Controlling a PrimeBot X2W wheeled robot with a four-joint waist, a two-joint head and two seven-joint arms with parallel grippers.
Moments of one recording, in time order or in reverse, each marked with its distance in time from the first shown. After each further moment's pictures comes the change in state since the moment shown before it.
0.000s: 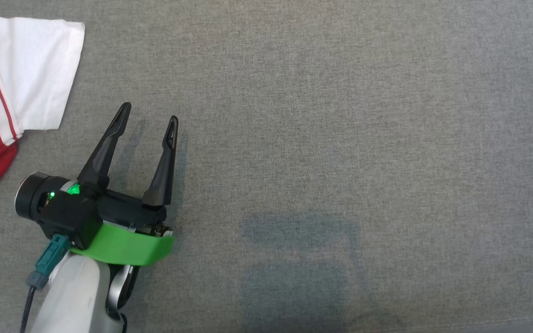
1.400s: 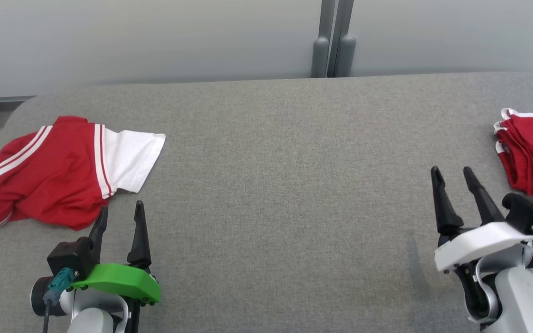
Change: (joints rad) left arm 0.129 -0.102 0.131 0.380 -0.122 0.107 0.035; right arm 0.593 0.576 0.106 -0.531 0.500 -0.001 -0.403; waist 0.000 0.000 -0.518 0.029
